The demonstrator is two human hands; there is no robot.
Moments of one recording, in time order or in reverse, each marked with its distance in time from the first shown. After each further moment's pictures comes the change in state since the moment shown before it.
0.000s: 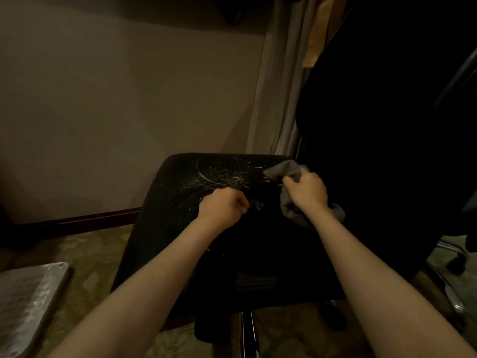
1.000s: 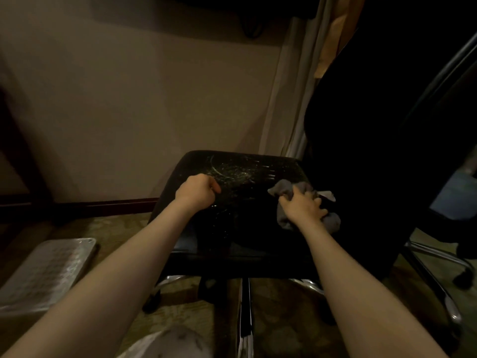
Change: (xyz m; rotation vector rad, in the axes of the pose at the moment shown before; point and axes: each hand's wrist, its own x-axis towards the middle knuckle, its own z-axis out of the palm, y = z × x) left_hand -0.061 -0.004 -0.025 0.069 0.312 -0.279; right_hand -0.054 0.009 -0.012 -0.237 -0.248 0.033
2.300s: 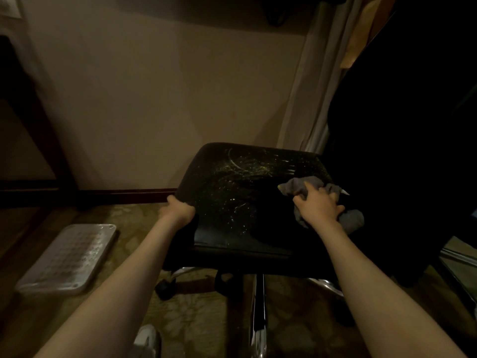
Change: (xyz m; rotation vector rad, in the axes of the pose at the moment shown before) left_hand -0.014 -0.082 0.017 -0.230 -0.009 -0.657; right_hand -0.003 -0.004 0.009 -0.029 0.027 -0.080
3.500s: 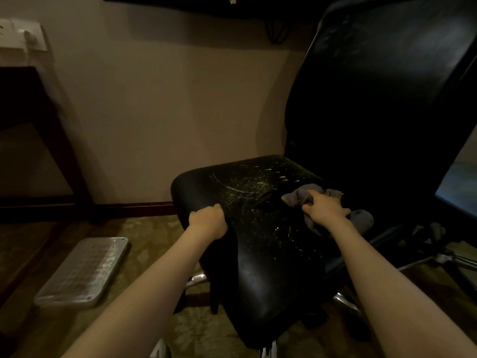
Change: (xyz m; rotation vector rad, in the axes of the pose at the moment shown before) left_hand -0.057 0.033 0.005 0.655 -0.037 0.495; right_hand 0.017 0.004 -0.003 -0.089 -0.053 -0.095
